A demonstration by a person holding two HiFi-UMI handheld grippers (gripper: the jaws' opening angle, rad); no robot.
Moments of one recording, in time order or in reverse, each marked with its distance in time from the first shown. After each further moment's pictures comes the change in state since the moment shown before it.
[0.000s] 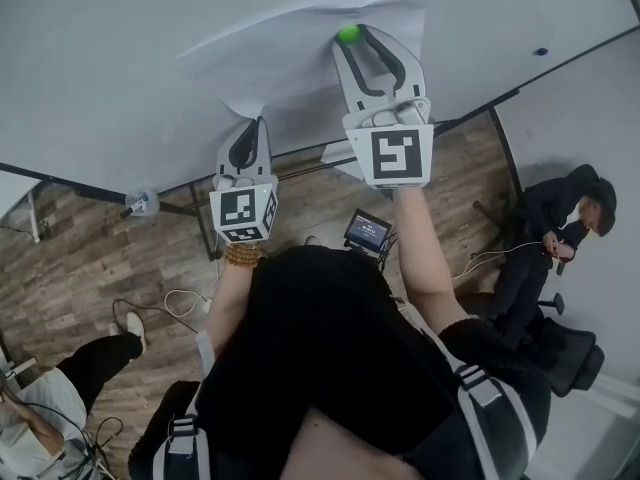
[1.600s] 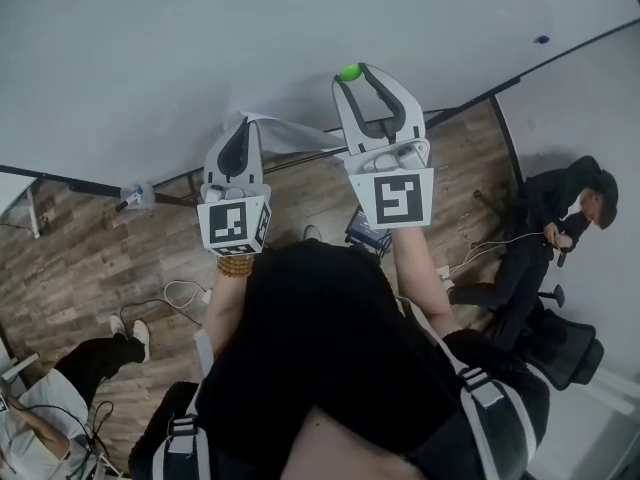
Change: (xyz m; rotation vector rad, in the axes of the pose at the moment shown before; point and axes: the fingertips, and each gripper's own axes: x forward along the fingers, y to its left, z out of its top) left arm -0.029 -0.004 0.023 0.028 -0.015 -0.002; right arm -0.052 0.035 -0.009 0.141 0.004 0.012
